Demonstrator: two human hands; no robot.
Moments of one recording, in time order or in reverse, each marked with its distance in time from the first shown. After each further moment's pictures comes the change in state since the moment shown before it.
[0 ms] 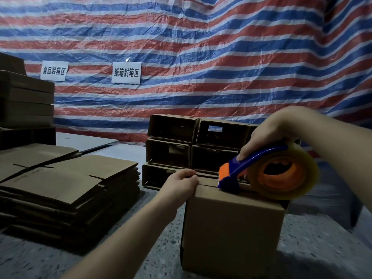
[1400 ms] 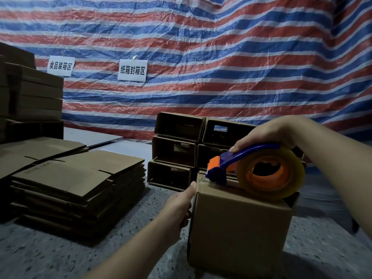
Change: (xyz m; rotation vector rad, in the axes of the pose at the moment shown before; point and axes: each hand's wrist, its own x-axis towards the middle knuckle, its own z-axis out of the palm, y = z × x) left_hand -0.005 -0.055 -0.002 -0.306 -0.044 -0.244; right_hand -0.001 -0.018 0.013 0.247 0.024 -0.173
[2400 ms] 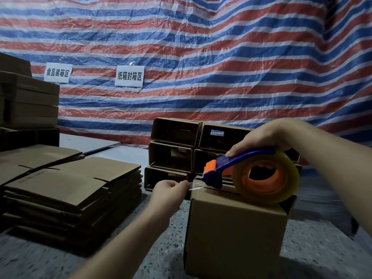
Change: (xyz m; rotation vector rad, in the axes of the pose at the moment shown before) left_hand -0.004 0.038 -0.008 0.245 0.207 0.280; right_hand 0.000 0.001 -0.005 -0.017 -0.020 0.010
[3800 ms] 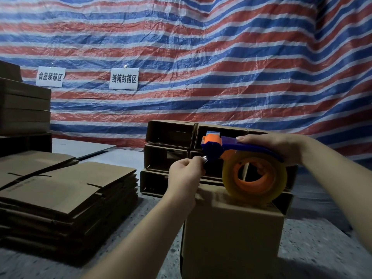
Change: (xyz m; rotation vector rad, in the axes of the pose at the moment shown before) left_hand 0.001 0.057 0.042 -0.341 -0.016 0.007; right_hand 0.005 0.055 0.012 0.580 0.088 -0.317
